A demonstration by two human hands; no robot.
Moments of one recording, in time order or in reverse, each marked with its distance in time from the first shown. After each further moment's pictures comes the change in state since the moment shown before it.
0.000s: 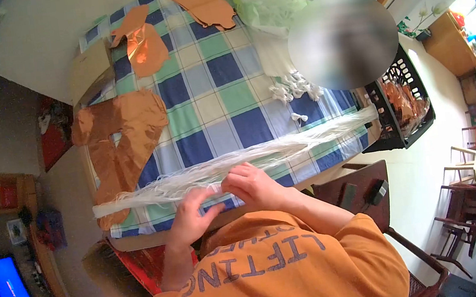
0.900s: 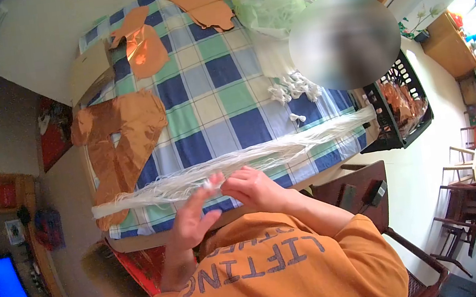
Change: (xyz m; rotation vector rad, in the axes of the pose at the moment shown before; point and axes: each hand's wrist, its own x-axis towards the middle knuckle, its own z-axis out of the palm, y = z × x) left_hand -0.007 0.003 0.020 -0.372 0.071 0.332; right_hand -0.006 -0.002 -0.004 -0.019 0.014 0.039
